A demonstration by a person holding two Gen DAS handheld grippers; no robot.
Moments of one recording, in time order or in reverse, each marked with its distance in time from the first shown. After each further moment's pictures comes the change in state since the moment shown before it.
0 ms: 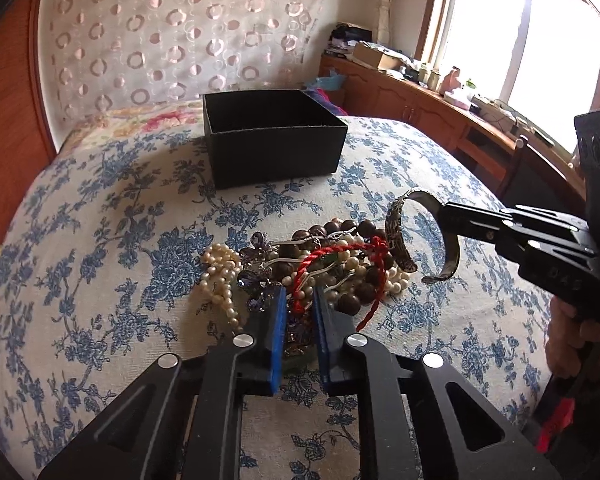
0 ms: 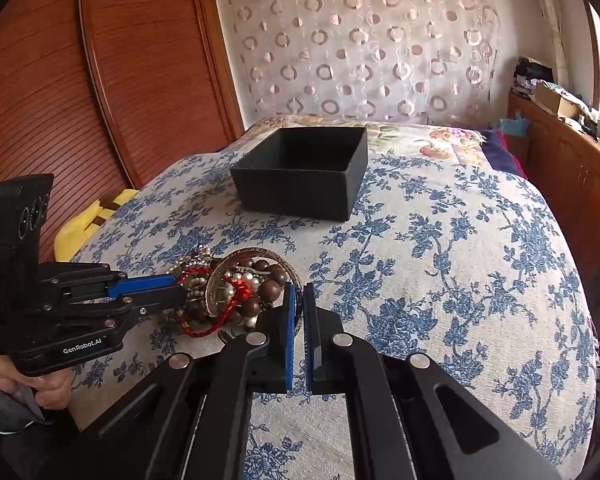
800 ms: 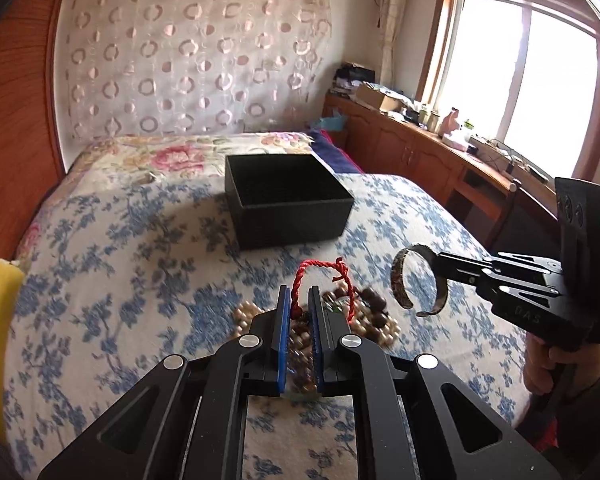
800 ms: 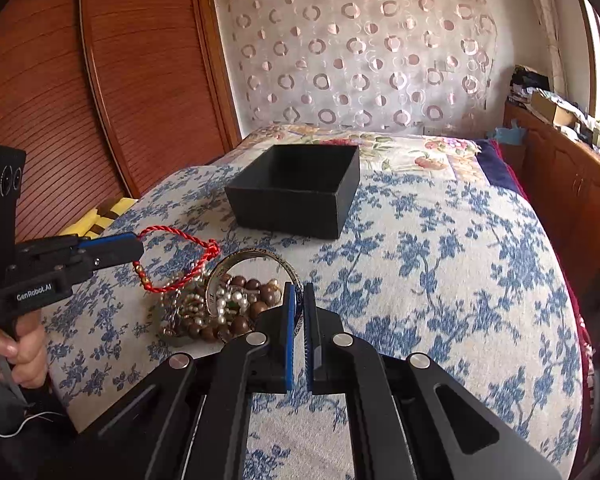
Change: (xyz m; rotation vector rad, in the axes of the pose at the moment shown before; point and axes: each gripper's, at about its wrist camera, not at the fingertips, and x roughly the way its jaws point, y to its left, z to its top) left arm -0.042 0.020 0.029 -0.040 -0.140 -0.006; right arm -0.003 0.000 0.018 -0.025 -0.032 -0.020
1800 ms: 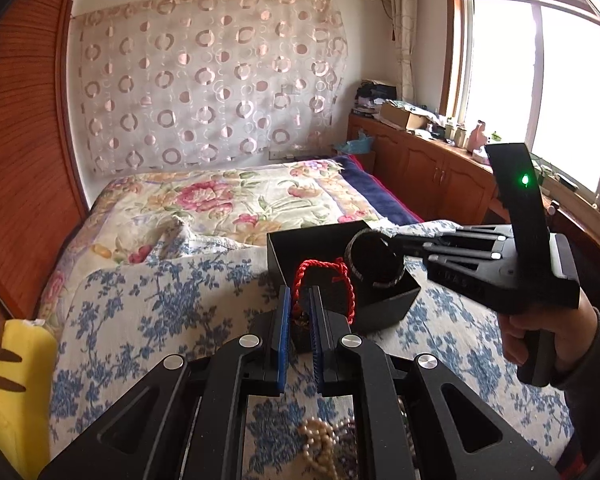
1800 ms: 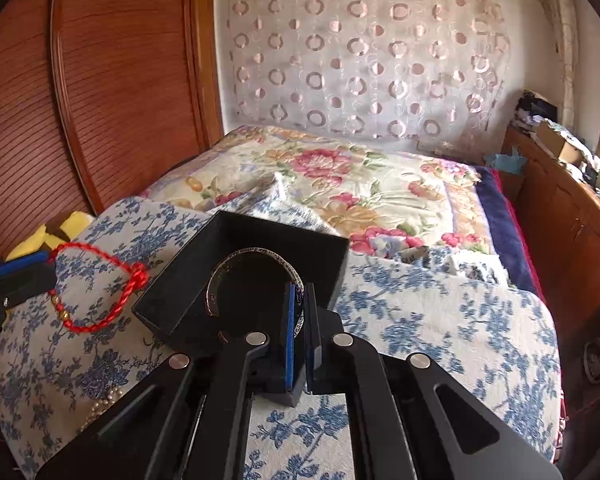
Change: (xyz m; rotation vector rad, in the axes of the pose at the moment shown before) left arm 0.038 0.030 0.075 0.054 -0.071 0.112; right arm 0.120 -0.022 0.112 -0.083 0.049 -0.072
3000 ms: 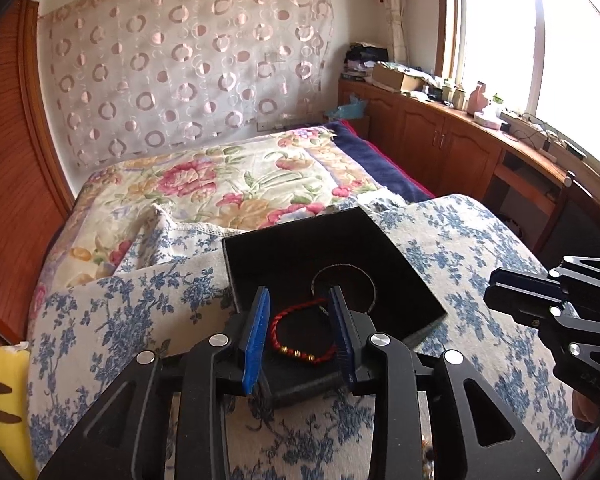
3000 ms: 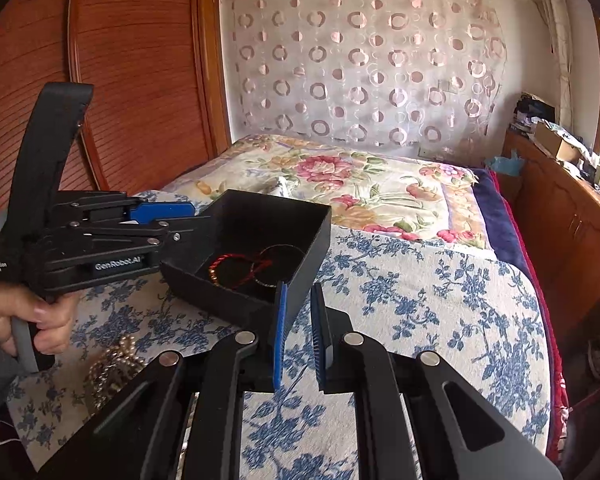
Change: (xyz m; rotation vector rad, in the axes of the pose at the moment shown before) left arm 0.080 -0.023 0.019 0.071 0.119 -0.007; right arm -0.063 -0.016 -0.049 0.018 -0.073 0.028
